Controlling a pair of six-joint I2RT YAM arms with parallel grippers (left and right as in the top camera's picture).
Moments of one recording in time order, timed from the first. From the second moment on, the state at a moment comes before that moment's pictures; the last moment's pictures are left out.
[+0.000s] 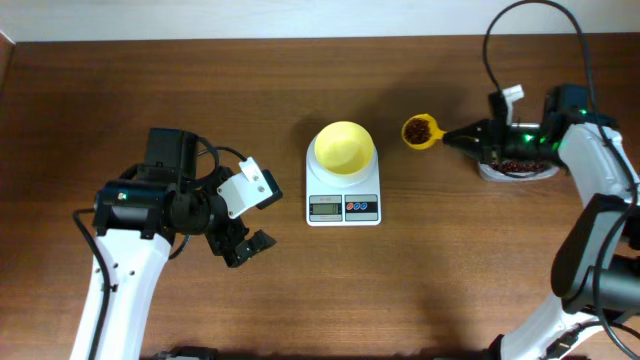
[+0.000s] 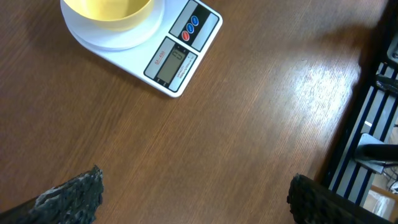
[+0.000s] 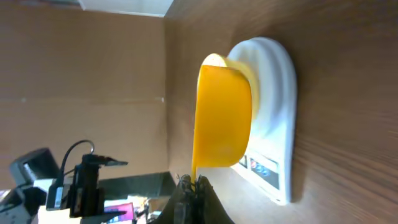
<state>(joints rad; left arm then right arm) -0.08 1.25 1.23 -1.25 0.52 0.90 -0.24 1.94 1.41 -0.90 -1.26 0.02</state>
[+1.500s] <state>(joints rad) -0.08 1.25 1.23 -1.25 0.52 0.90 0.03 1.94 1.40 -0.56 -1.13 -0.18</state>
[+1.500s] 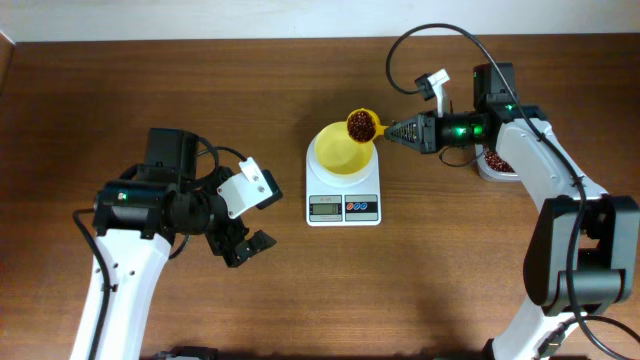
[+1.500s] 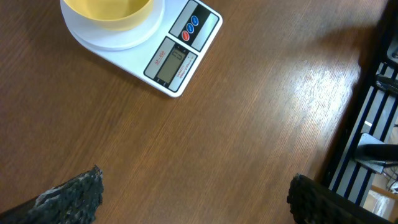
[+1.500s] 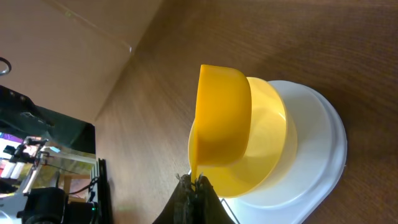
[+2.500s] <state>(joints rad) -0.08 1.25 1.23 -1.25 0.52 0.90 0.11 1.94 1.40 -0.52 -0.98 -0.45</state>
